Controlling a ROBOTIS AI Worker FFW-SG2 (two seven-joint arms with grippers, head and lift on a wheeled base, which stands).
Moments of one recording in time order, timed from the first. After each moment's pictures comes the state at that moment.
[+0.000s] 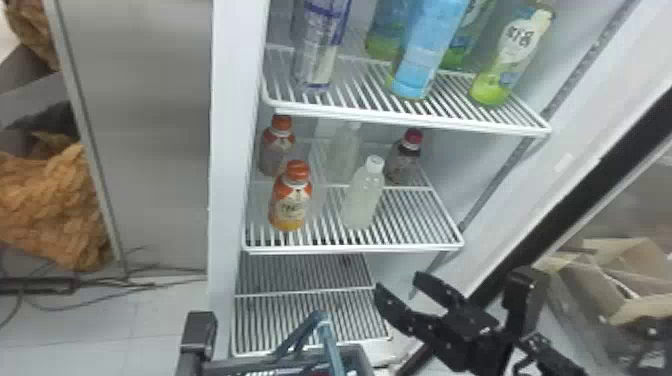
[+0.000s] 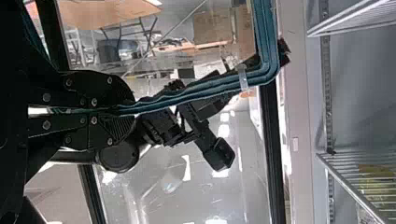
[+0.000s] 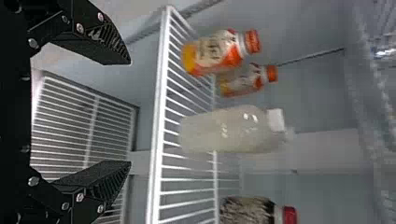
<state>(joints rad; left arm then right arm) 0.02 0.26 -0.51 -1.65 1.34 1.10 -0.61 0.63 -0.14 -0.37 -2.29 -0.30 0.57 0.49</state>
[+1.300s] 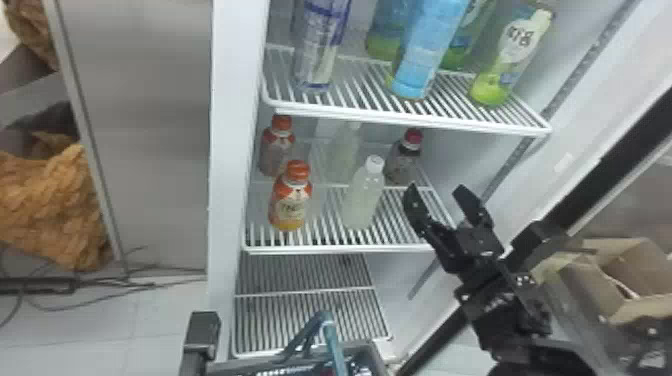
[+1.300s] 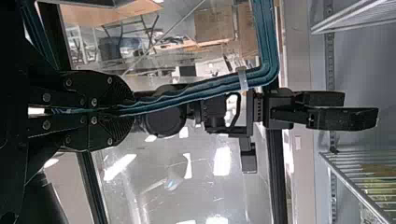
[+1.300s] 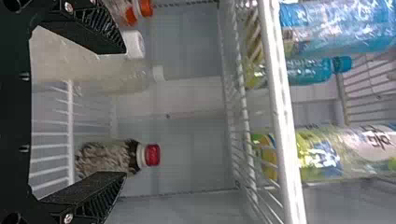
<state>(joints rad) 0.02 0.25 -0.51 -1.65 1.34 1.11 -0.61 0.29 -0.13 -0.32 -1.89 -0.32 -0.01 0.33</state>
